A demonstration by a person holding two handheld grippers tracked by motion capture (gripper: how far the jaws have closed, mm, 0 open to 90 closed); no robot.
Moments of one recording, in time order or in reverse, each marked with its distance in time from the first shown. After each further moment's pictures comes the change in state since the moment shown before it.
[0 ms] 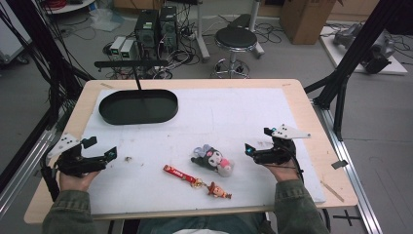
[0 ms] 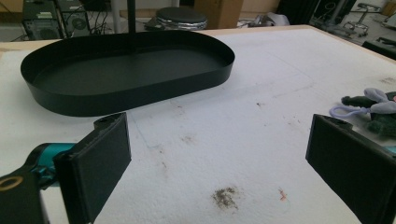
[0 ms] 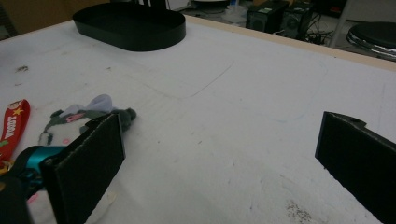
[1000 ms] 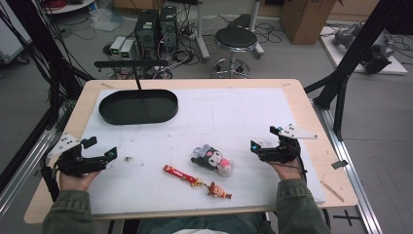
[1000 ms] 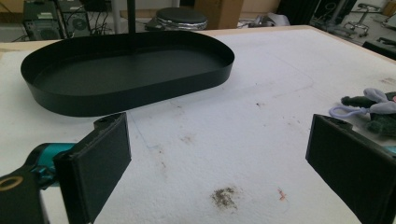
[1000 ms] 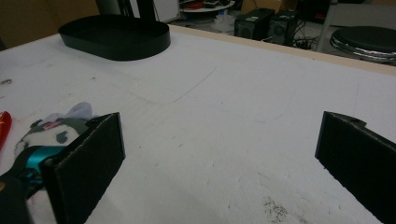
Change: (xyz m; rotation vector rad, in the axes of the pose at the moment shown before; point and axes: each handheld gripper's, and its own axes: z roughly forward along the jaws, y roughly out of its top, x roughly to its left) left arm -0.001 0.000 0.000 0.000 0.003 0.000; right arm -0.016 -0.007 -0.006 -0.048 -0.044 0.034
